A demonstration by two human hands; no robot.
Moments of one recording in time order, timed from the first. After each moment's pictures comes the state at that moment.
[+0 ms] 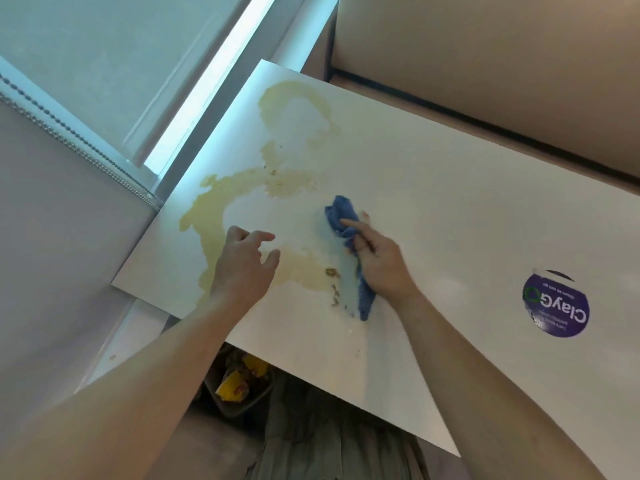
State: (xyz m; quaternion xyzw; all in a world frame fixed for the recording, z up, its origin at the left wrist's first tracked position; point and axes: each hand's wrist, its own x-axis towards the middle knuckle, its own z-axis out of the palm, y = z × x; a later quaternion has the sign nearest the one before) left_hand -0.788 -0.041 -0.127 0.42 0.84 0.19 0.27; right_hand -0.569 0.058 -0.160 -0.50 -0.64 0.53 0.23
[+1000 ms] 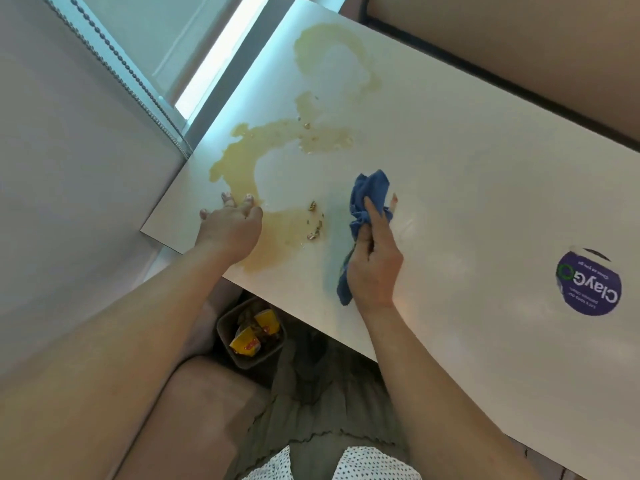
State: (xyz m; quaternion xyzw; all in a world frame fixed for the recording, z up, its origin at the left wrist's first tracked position) left_hand -0.848 -0.071 -0.119 0.37 0.85 -0.05 0.36; right_hand -0.626 -0.044 -0.178 -0.55 -0.60 0.39 0.42
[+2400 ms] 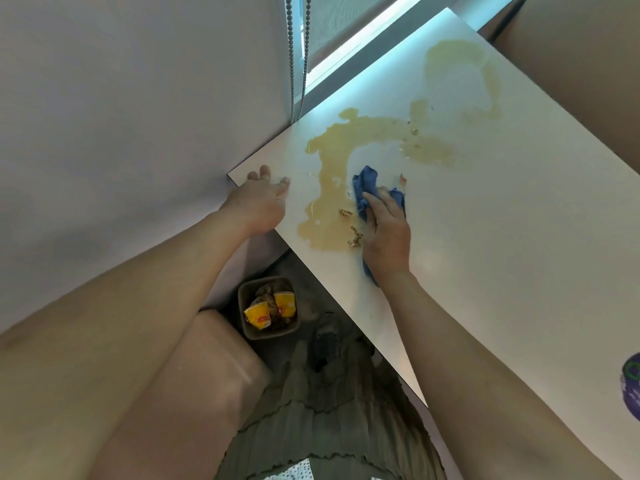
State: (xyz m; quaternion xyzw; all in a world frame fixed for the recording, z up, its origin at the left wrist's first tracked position) left_hand -0.924 -0.144 -0.146 0.37 0.86 -0.06 0.35; right_hand -0.713 -0.025 -0.218 -0.41 -0.83 0.32 0.19
